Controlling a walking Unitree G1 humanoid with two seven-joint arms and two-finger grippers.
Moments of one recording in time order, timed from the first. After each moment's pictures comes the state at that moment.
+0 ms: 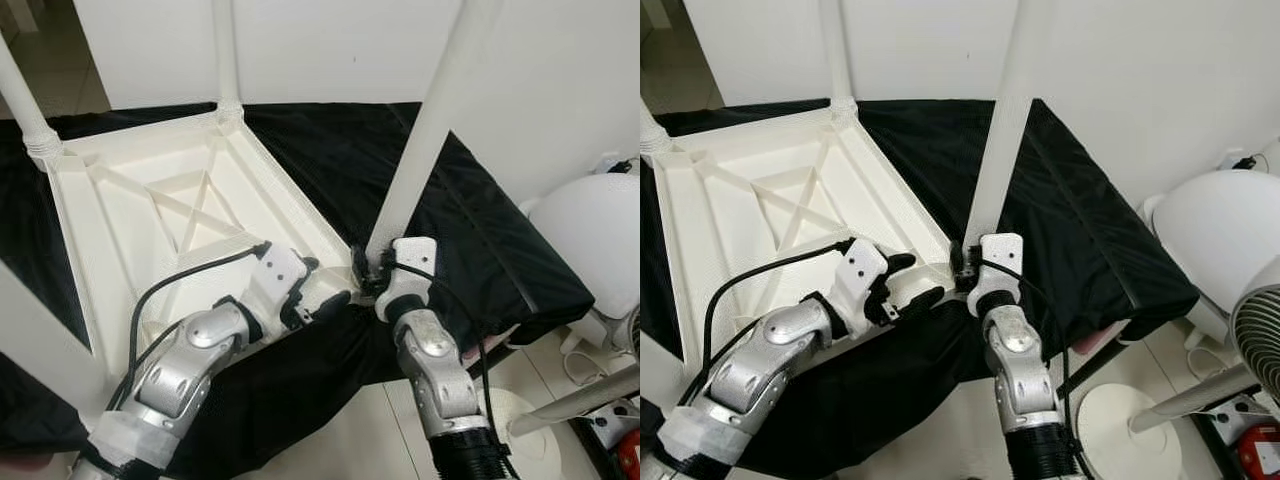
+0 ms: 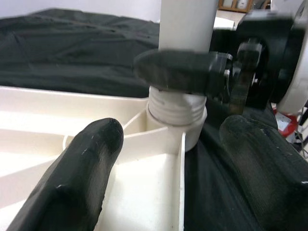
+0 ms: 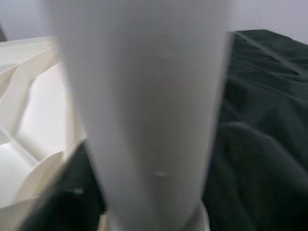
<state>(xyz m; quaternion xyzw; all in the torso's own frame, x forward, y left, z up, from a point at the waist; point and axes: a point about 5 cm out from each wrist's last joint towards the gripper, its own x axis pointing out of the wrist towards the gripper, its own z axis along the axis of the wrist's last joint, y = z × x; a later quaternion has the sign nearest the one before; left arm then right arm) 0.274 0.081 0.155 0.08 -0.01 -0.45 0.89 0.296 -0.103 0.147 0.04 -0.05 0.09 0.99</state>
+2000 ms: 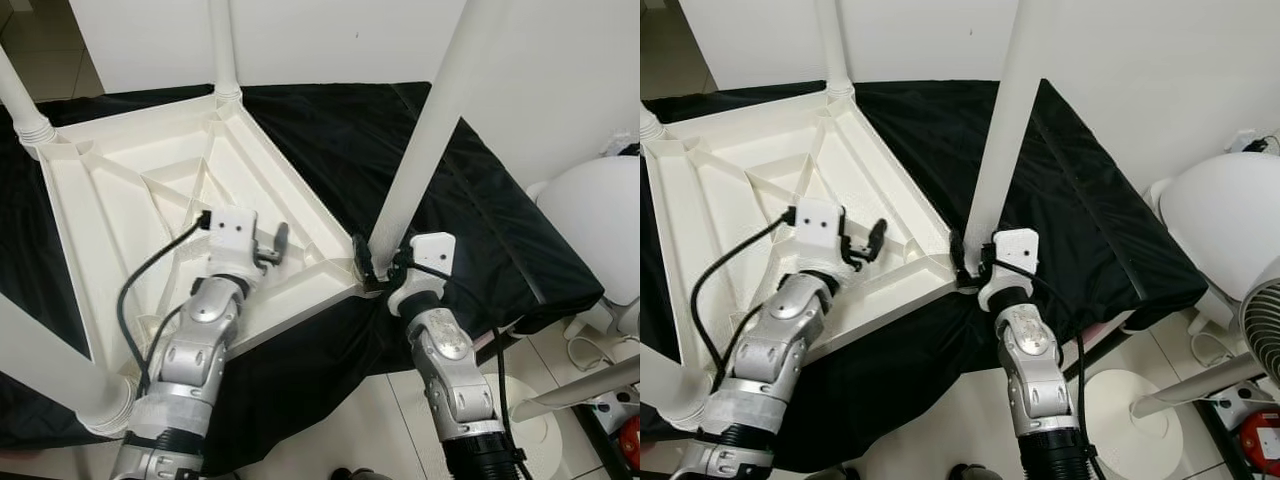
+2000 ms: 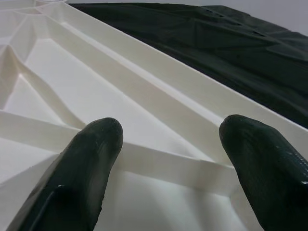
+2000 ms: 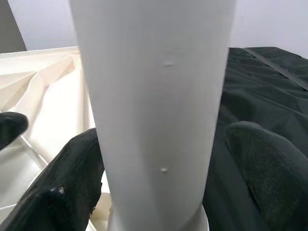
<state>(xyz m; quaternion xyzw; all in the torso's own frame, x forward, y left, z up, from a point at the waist) 0.319 0.106 0.166 -0.01 -0.03 -0.12 0.99 0.293 -0.112 0.160 0.02 -0.11 0.11 0.99</state>
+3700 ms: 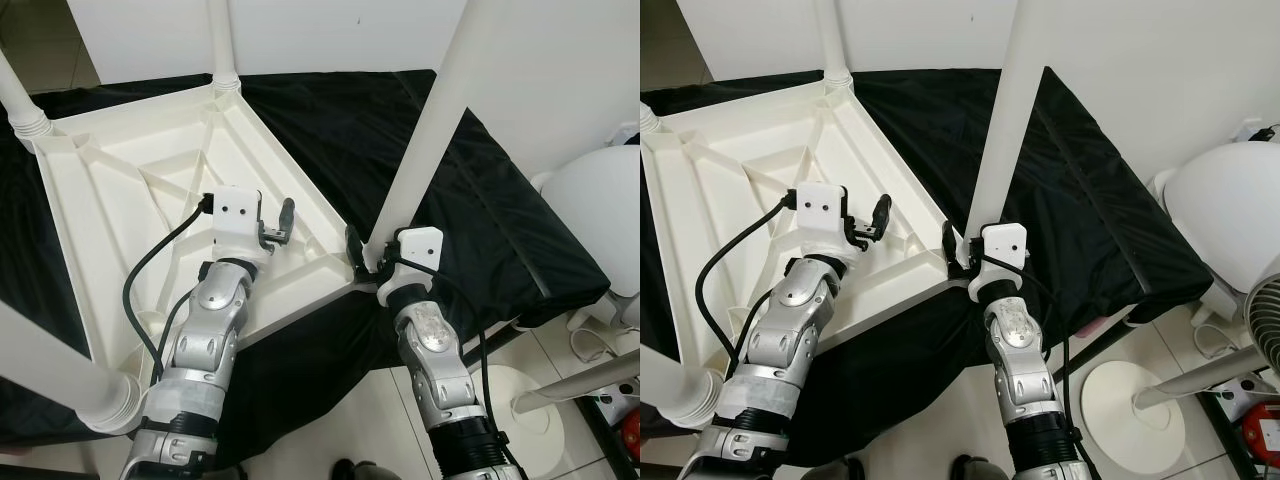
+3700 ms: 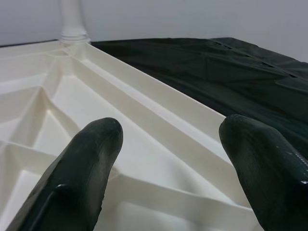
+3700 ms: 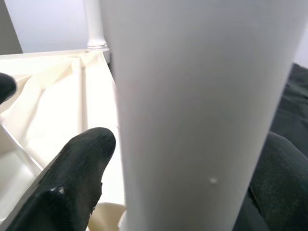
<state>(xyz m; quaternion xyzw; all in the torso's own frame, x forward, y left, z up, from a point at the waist) 0.327 0.108 0.181 -0.01 -0.09 -0.11 0.99 0.305 -0.099 0.156 0.01 -0.13 0.11 0.99</state>
